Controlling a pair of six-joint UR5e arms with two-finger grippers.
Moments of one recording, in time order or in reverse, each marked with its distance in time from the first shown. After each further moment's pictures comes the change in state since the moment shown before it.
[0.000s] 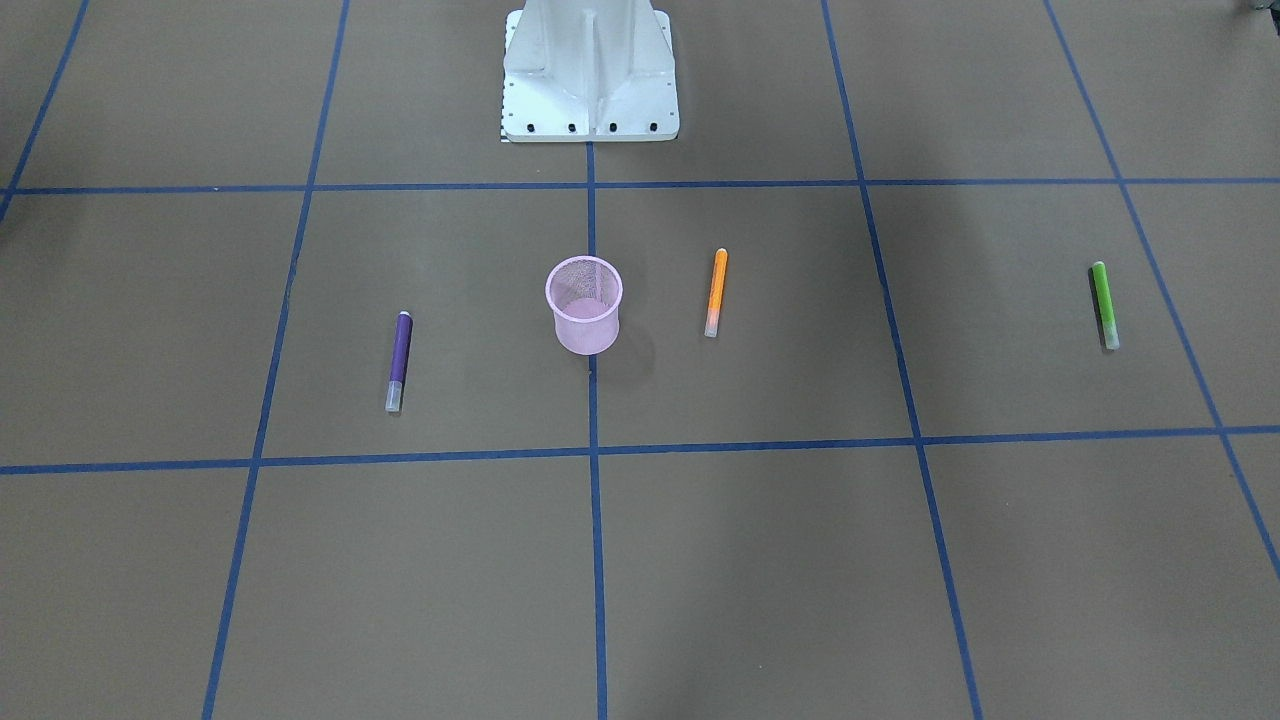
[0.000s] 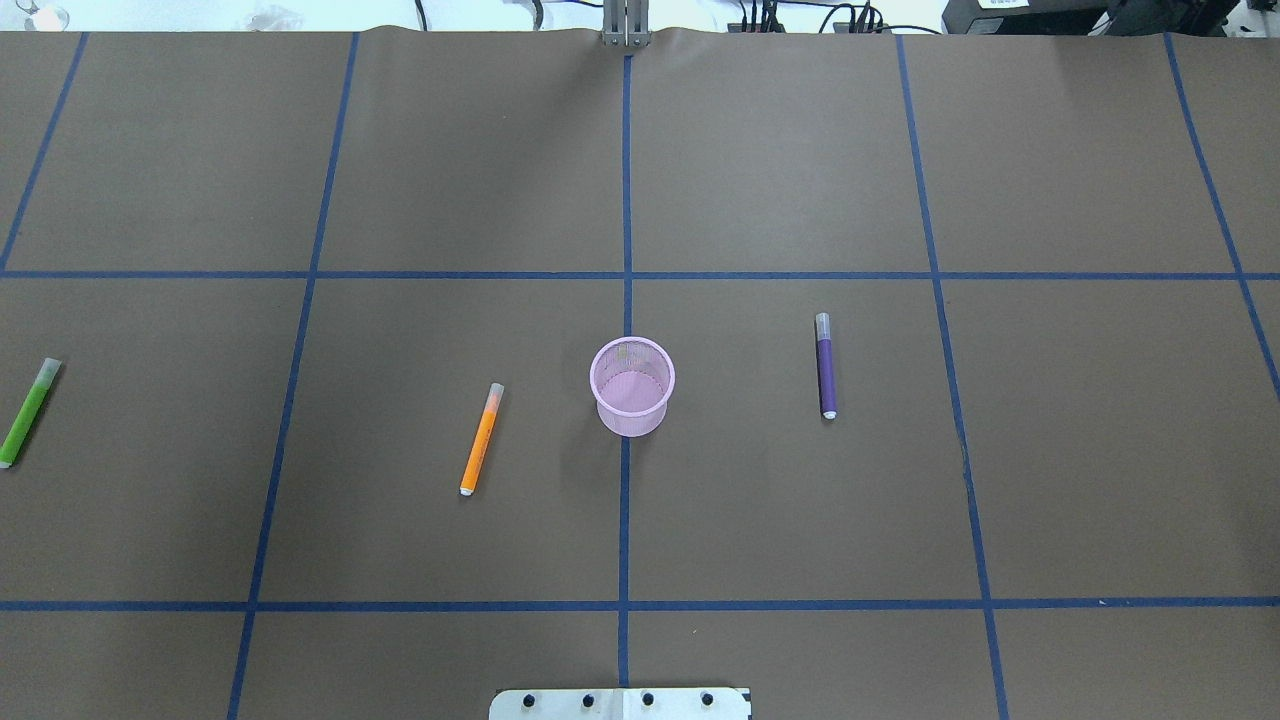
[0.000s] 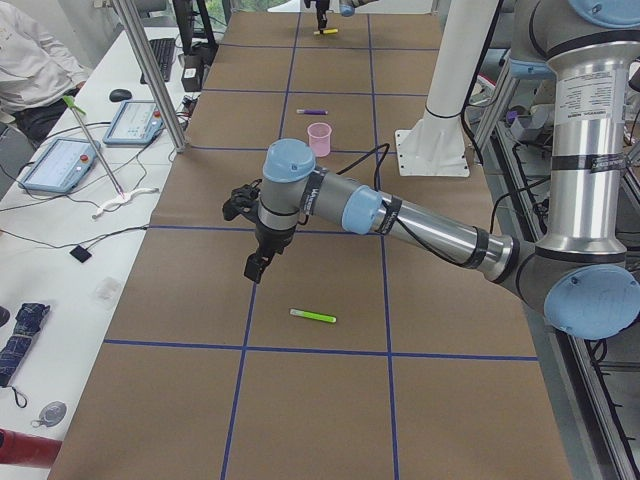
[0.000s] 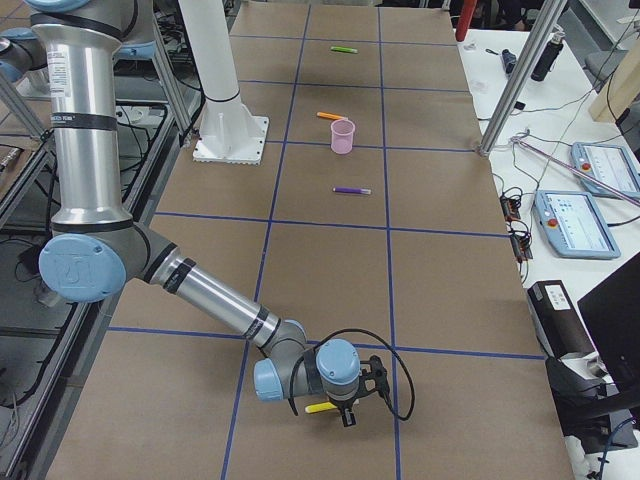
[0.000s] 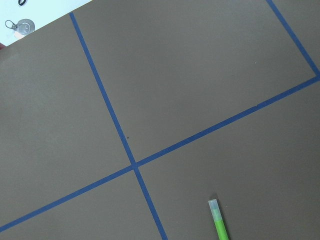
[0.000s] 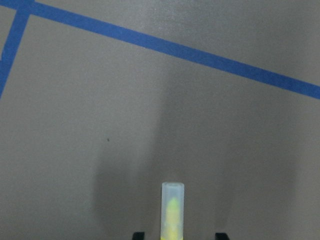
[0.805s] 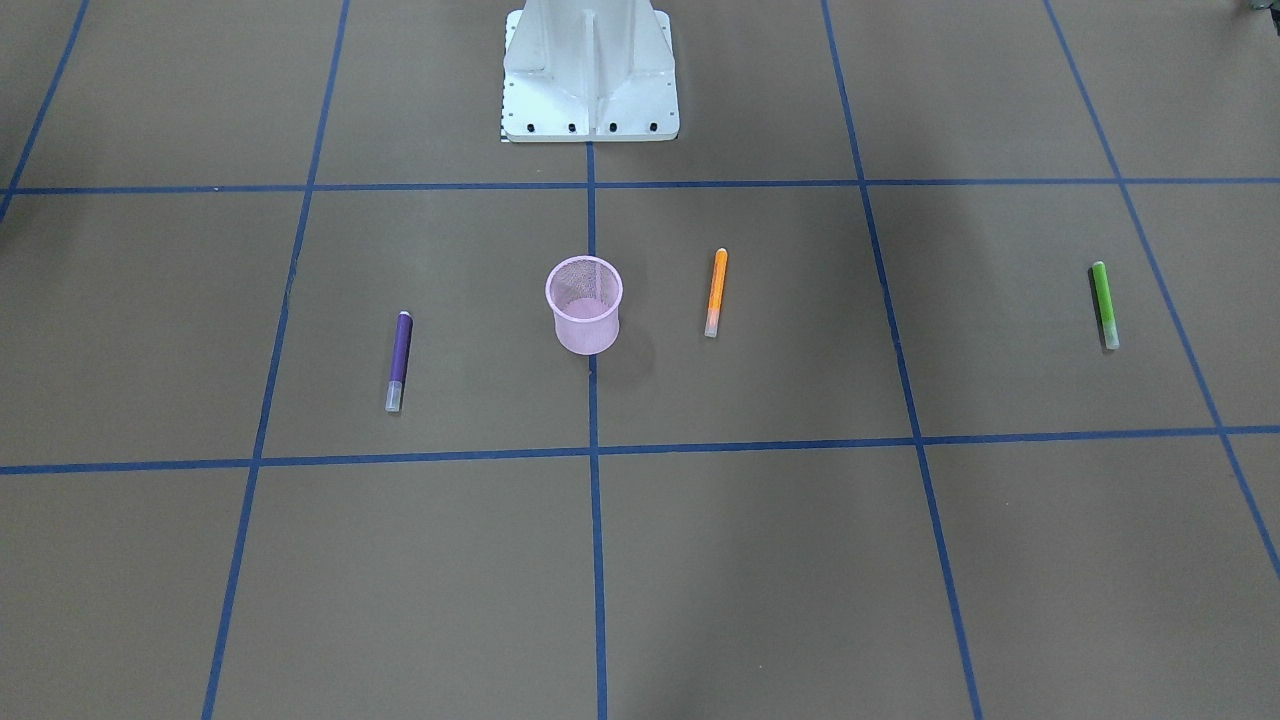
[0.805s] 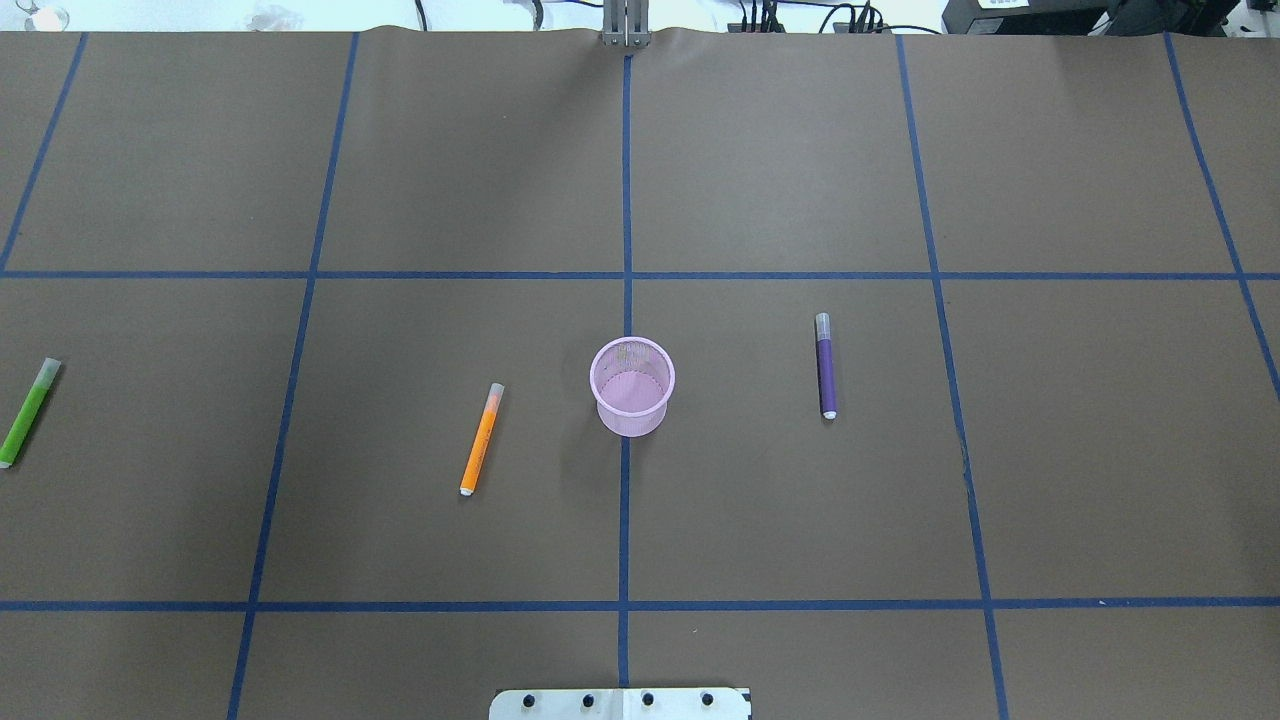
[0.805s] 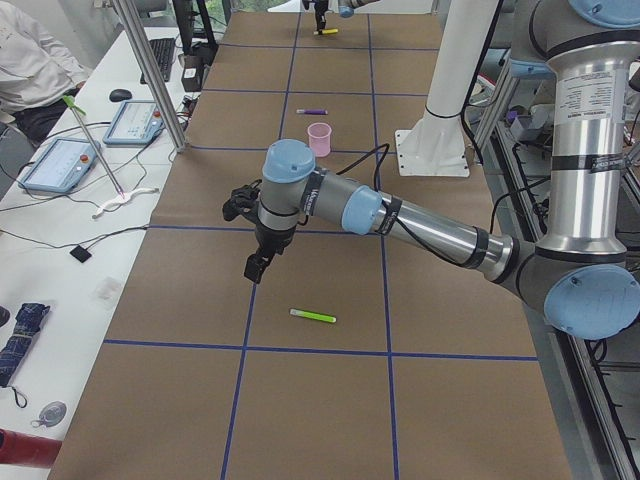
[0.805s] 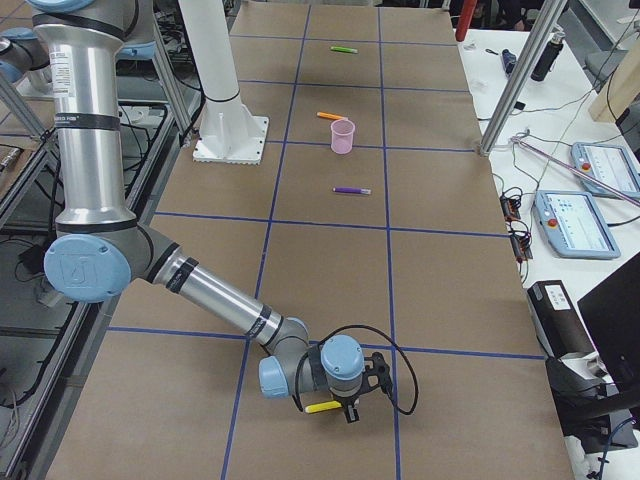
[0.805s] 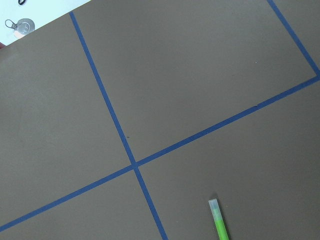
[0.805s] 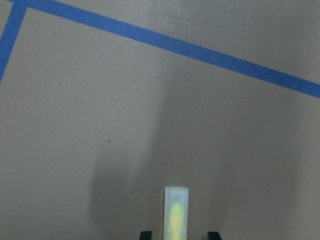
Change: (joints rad) left arm 0.000 0.000 0.002 0.000 0.000 0.000; right arm -0.017 0.009 -0.001 0.000 -0.011 0.000
